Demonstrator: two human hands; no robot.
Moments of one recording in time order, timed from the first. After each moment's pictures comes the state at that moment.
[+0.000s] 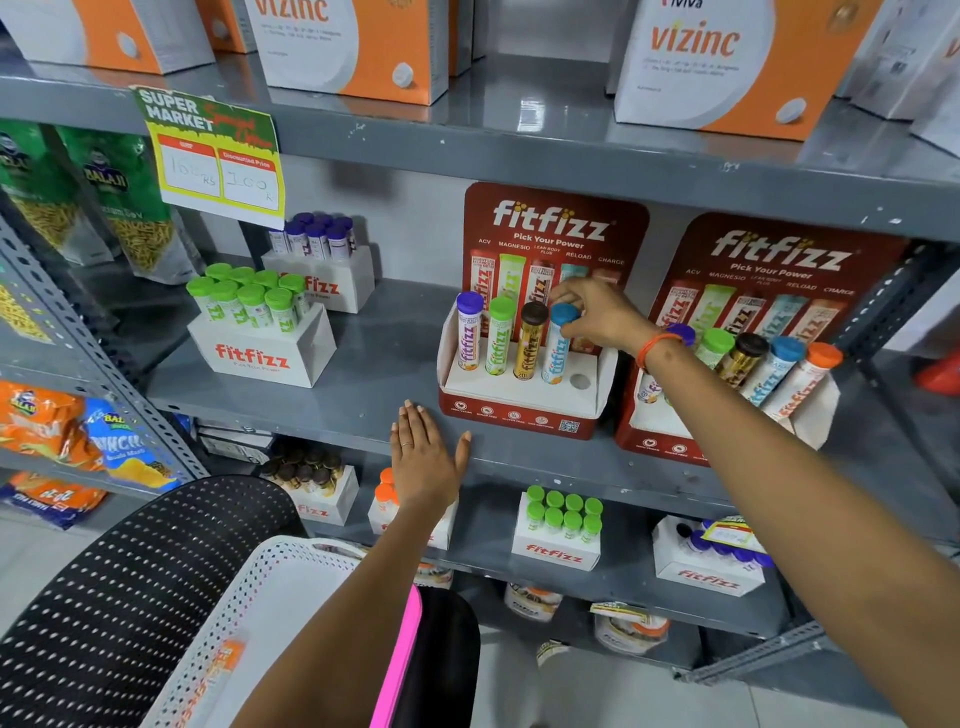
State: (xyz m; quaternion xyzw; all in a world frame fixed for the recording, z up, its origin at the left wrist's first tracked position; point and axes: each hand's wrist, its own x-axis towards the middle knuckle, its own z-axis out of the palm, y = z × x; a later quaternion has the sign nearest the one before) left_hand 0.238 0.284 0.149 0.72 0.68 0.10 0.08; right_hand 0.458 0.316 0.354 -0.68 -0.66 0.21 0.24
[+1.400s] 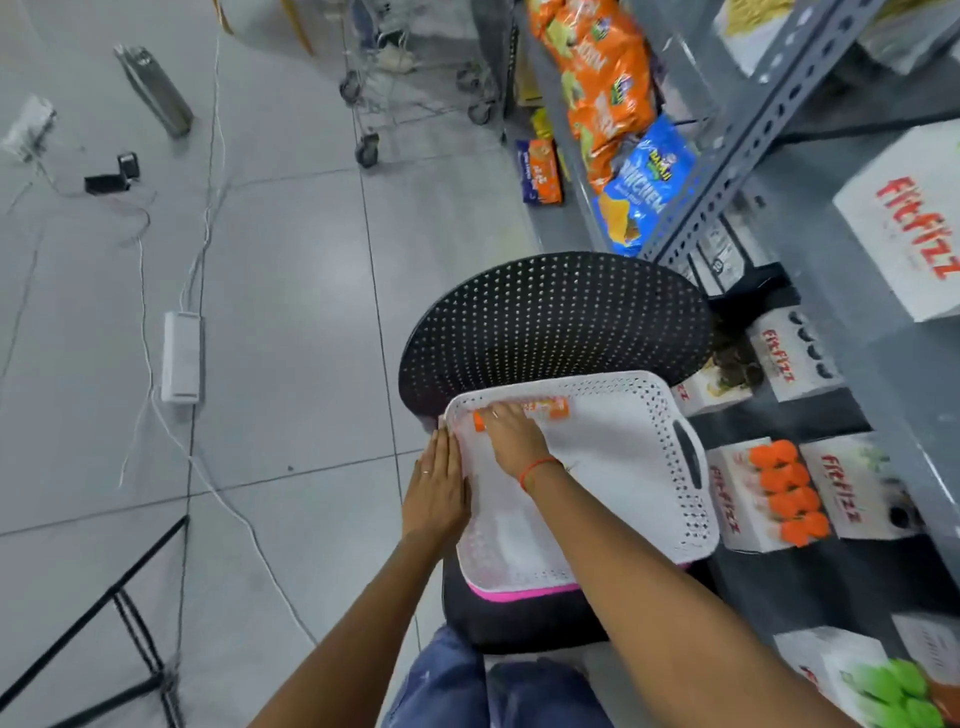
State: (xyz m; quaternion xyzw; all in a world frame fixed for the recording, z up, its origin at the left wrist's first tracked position) left_hand -0.013 -0.007 -0.015 0.33 0.92 0.10 0.18; right_hand -0.004 0.144 0.013 -0.16 -0.96 0.18 -0.16
